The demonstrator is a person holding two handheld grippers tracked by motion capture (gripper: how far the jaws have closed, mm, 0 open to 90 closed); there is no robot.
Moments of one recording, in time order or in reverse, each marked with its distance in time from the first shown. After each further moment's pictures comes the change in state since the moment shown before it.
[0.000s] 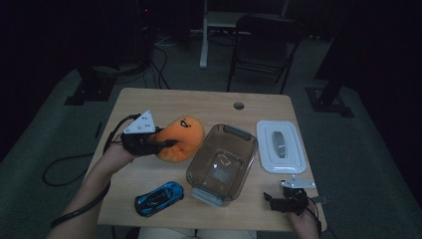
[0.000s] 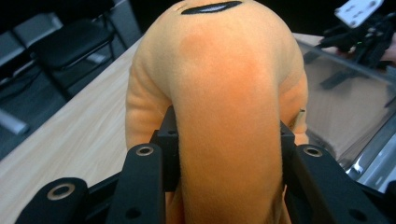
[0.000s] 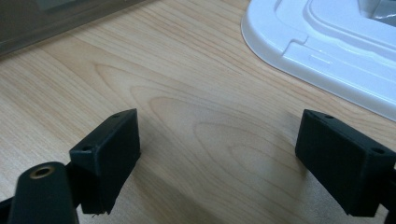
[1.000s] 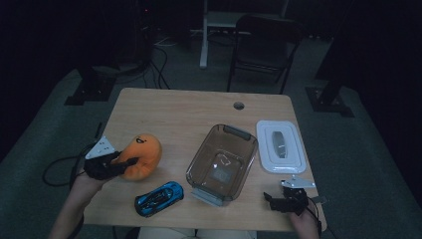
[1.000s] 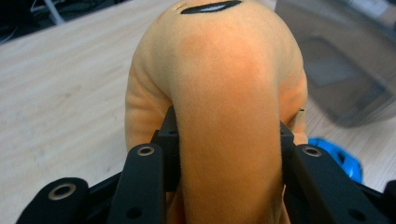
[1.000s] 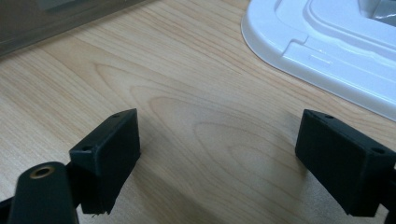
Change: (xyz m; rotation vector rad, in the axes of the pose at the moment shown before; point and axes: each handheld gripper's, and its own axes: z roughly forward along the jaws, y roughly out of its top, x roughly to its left) left arm -0.003 -0.125 -0.053 0.070 0.230 -0.315; right arm 0.000 0.000 0.000 0.001 0.001 0.000
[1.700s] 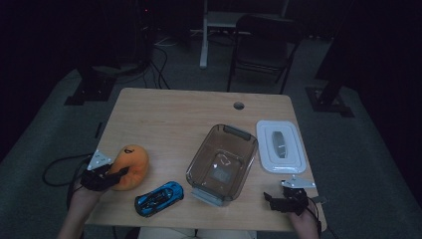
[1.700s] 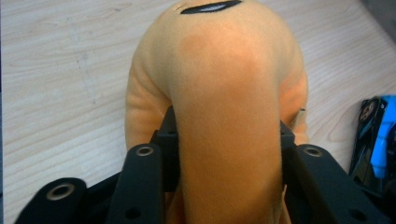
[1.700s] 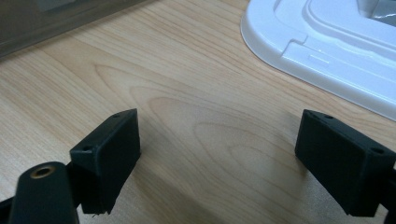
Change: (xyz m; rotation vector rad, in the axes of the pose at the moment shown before) left arm 0.005 -0.061 0.009 0.113 0.190 -0.162; right arm 0.000 0.000 0.000 0.000 -0.002 0.003
